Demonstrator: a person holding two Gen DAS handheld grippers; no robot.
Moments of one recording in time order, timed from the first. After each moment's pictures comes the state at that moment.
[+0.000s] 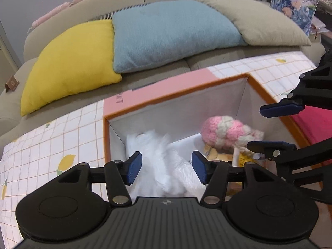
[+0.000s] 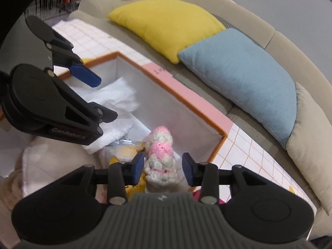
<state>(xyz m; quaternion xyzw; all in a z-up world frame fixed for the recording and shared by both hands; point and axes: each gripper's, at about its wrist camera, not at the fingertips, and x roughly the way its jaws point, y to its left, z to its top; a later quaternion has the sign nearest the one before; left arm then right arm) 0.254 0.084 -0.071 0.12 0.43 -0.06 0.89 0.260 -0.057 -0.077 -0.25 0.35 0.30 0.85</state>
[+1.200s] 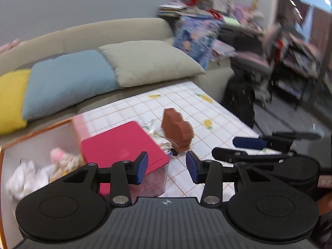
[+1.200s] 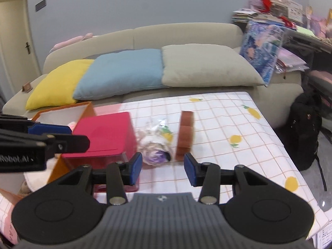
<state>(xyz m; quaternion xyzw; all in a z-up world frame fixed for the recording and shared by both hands) 0.134 -0.109 -0.017 0.09 0.34 -0.26 0.90 0.100 -0.295 -0.066 0.06 0.31 0.05 0.95</state>
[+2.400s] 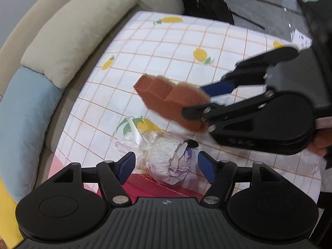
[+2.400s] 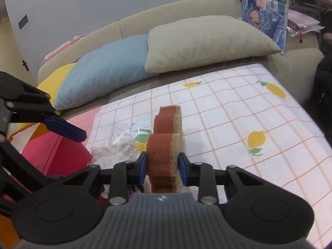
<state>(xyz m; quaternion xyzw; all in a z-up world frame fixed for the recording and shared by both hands) 0.248 -0.220 -0.088 0.41 0.44 -0.33 0.72 0.224 -0.349 -0.145 0.14 0.34 0.08 0.93</state>
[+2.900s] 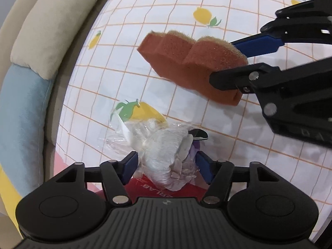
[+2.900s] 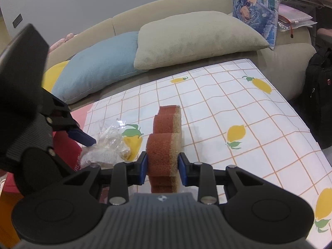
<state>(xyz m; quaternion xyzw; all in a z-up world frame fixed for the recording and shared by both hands) 0.261 -0.250 -0.137 0.49 0.49 -0.28 0.67 0.216 -0.371 -0.144 0.15 0.36 0.07 0.92</state>
